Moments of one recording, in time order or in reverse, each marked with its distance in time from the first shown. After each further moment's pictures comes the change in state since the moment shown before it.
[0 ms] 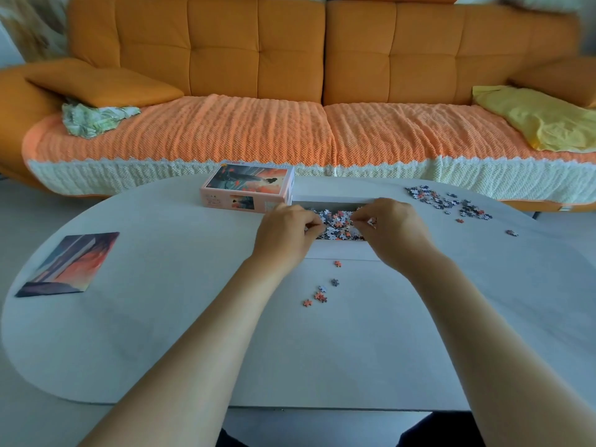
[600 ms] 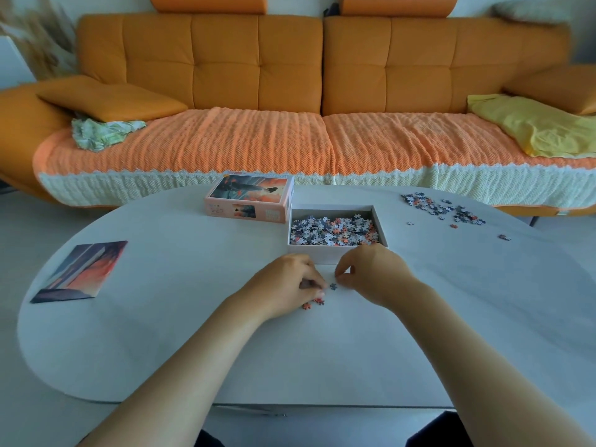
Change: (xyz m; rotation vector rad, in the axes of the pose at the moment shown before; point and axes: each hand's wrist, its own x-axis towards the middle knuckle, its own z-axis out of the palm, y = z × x) left_hand -0.053 0.005 -0.012 -0.185 -0.464 0.002; right_hand -0.034 -0.013 0.017 -0.191 -0.405 0.052
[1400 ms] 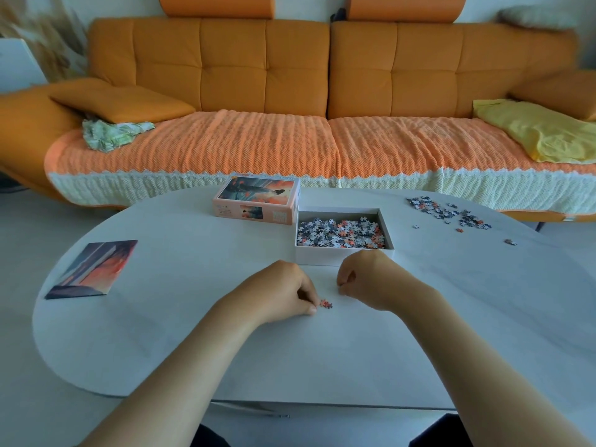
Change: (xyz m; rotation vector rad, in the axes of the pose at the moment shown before) left_hand -0.020 0.006 -0.019 0.070 -0.117 -0.171; right_hand -0.005 -0.009 -0.003 0.134 -0.097 -0.073
